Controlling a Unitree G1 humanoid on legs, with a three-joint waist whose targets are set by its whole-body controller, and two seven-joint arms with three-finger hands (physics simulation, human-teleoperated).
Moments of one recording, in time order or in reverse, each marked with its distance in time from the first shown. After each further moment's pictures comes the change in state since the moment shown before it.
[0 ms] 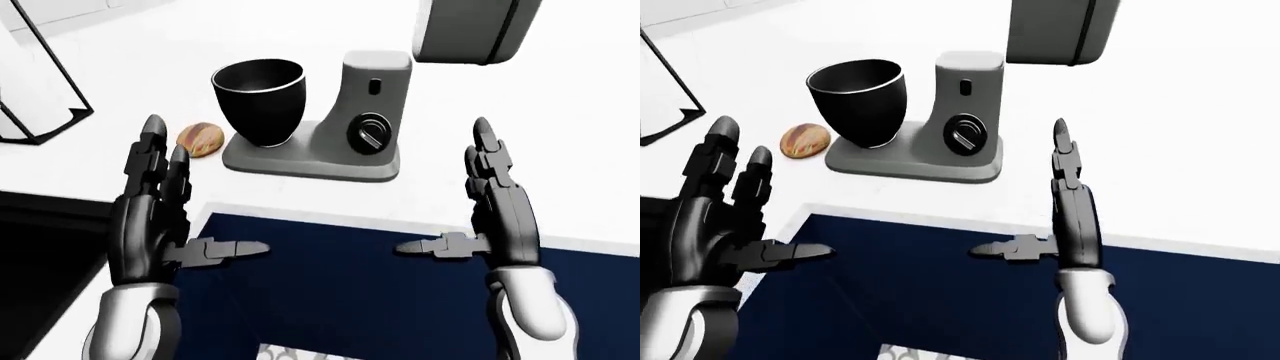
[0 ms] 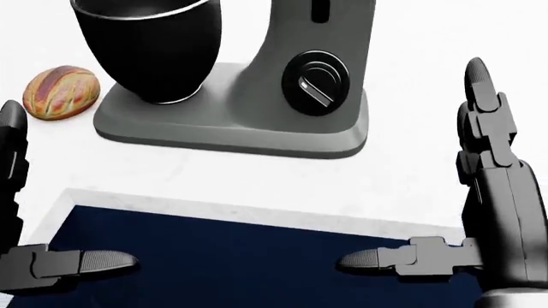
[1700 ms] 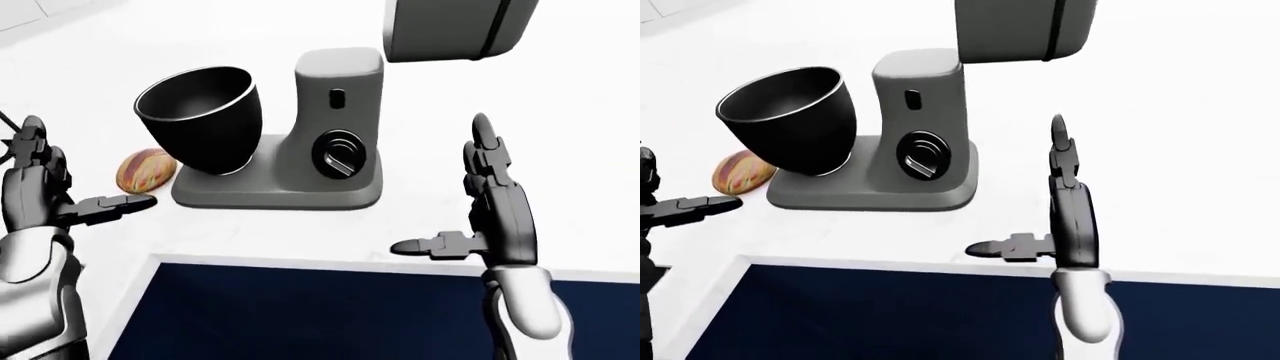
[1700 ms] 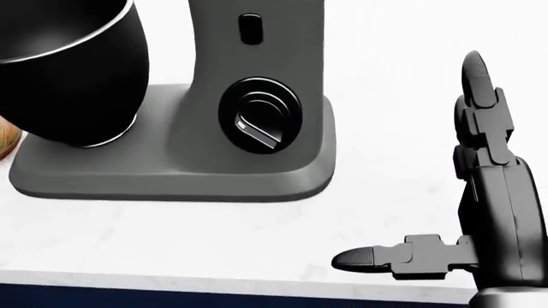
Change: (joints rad) left arm -0.268 0.461 0.298 0.955 0.033 -0.386 -0.041; right arm 0.000 0.002 0.010 0.021 0.002 -0.058 -0.016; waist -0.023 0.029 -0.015
